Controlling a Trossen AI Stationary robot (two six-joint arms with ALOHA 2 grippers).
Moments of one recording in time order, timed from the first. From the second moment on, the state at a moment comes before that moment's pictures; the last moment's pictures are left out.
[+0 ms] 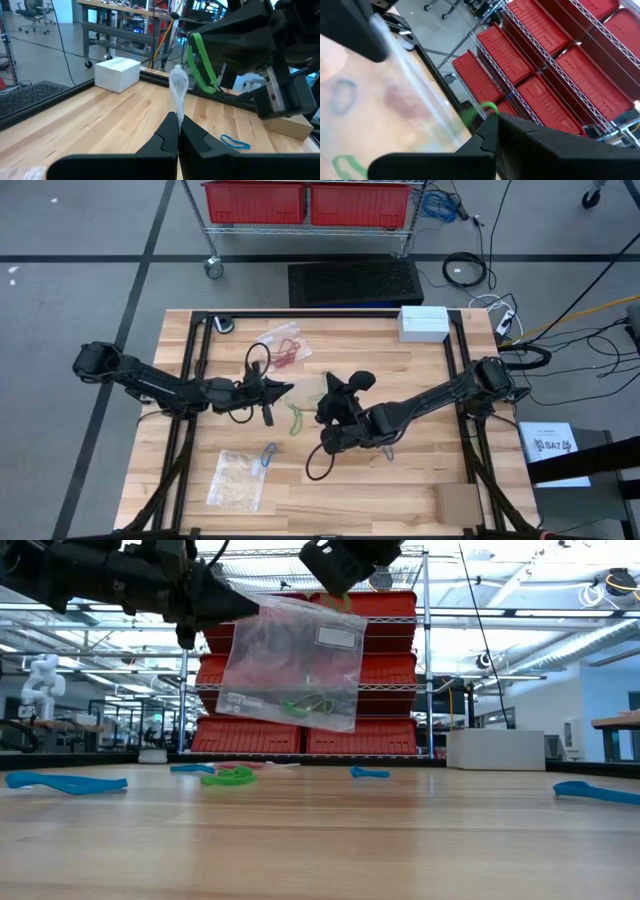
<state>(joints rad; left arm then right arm) -0.16 1.13 0.34 0.77 -0.42 -0.20 0.33 1.87 1.48 -0.43 1.36 0.09</state>
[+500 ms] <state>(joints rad) -0.16 1.13 0.34 0.72 -0.43 -0.14 0.36 1.82 1.52 -0.63 0.91 0.16</state>
